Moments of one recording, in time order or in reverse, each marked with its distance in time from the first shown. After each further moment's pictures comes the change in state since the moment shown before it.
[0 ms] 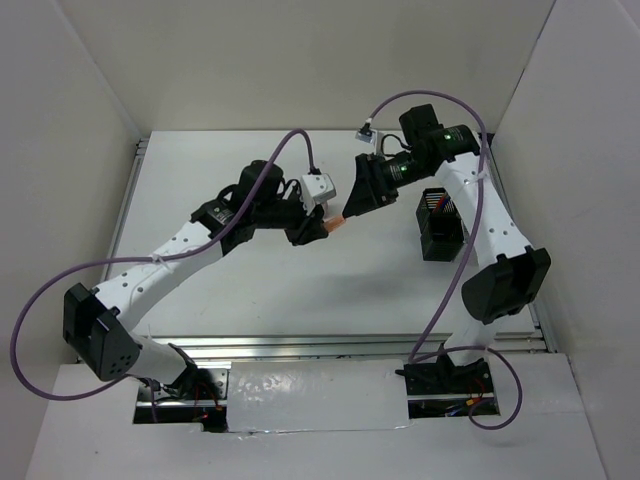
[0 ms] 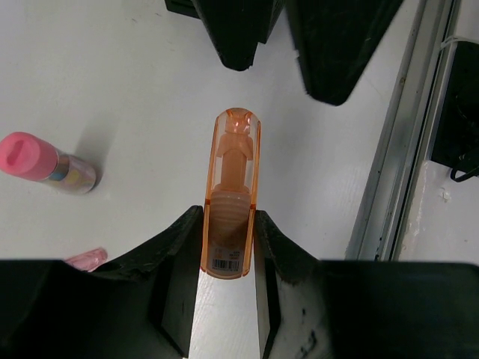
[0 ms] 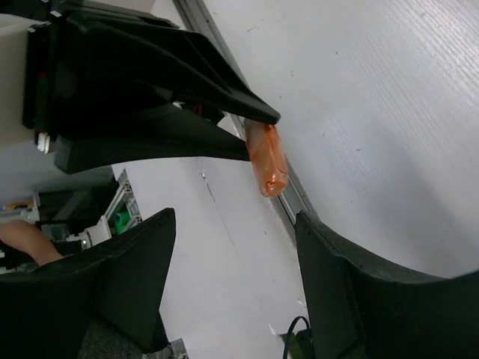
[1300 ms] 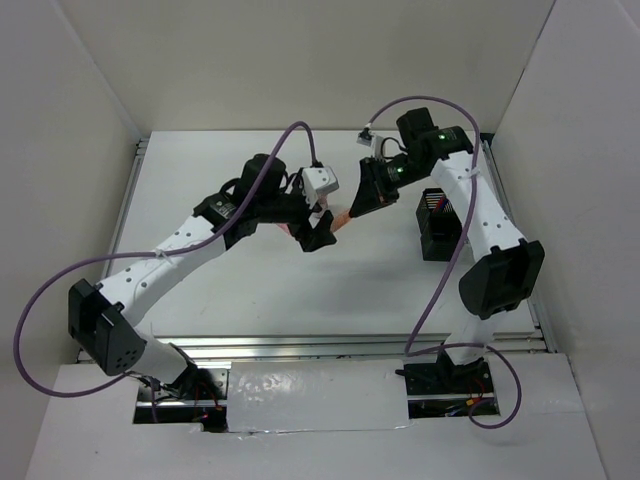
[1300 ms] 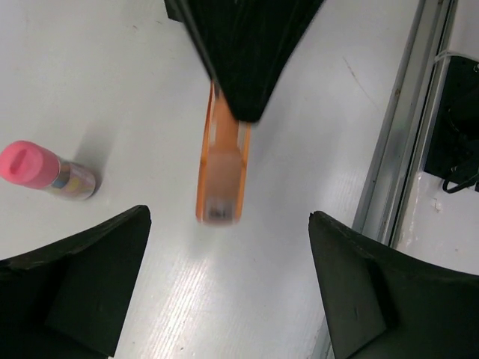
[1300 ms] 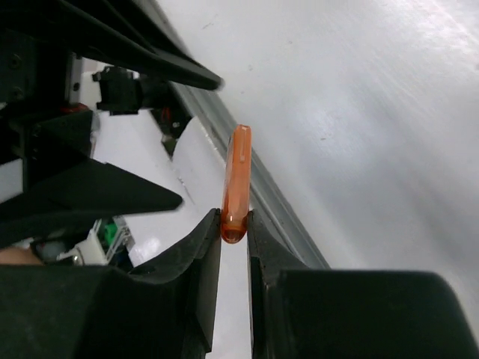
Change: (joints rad) left arm 0.004 0.049 0.074 -0.024 0.001 -0.024; right arm 0.004 0.058 -0.026 0.032 0.095 0.022
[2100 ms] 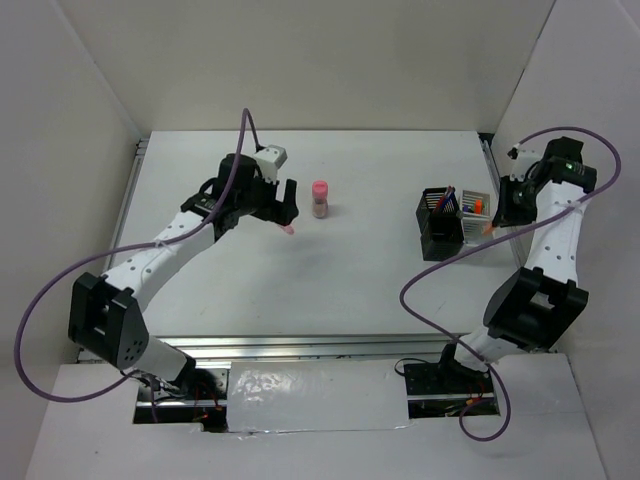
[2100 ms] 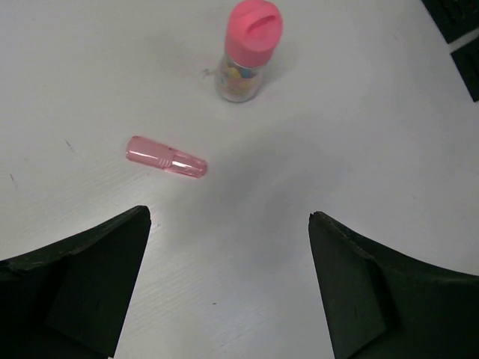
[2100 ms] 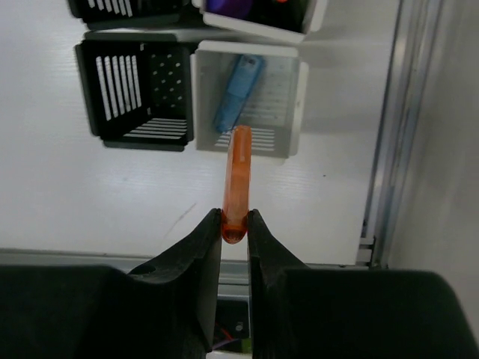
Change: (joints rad) left arm 0.216 -0.008 -0.166 0.101 -0.320 -0.307; right arm -0.760 -0.221 -0.265 0.059 0.613 -0.301
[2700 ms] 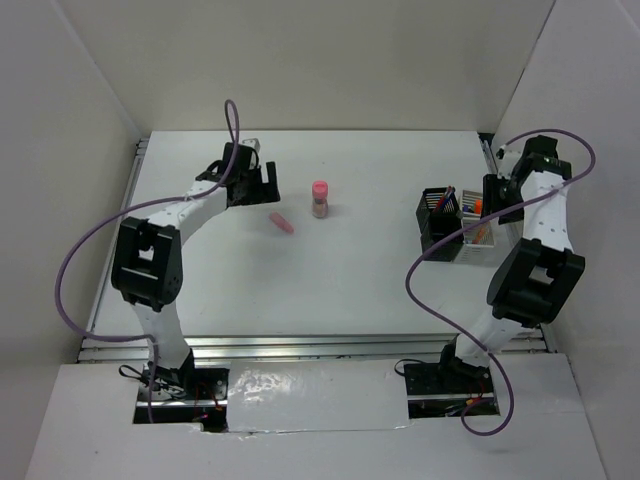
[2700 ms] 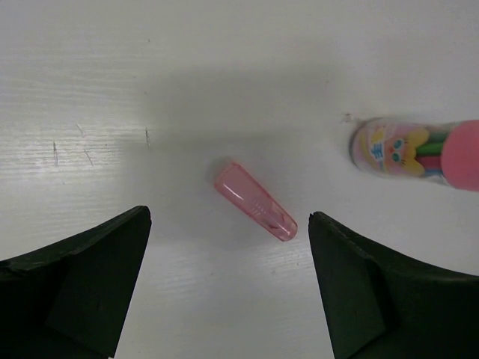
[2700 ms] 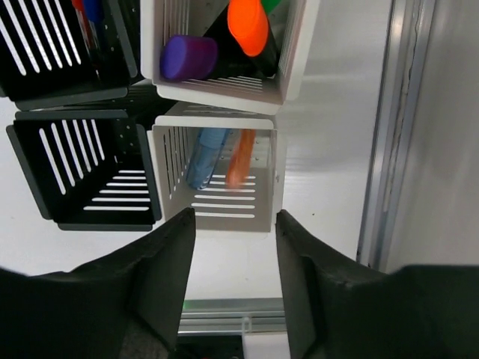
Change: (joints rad) left arm 0.166 0.375 0.185 -0.008 -0.131 -0.245; right arm 0.064 0.157 -0.029 0.171 0.121 0.073
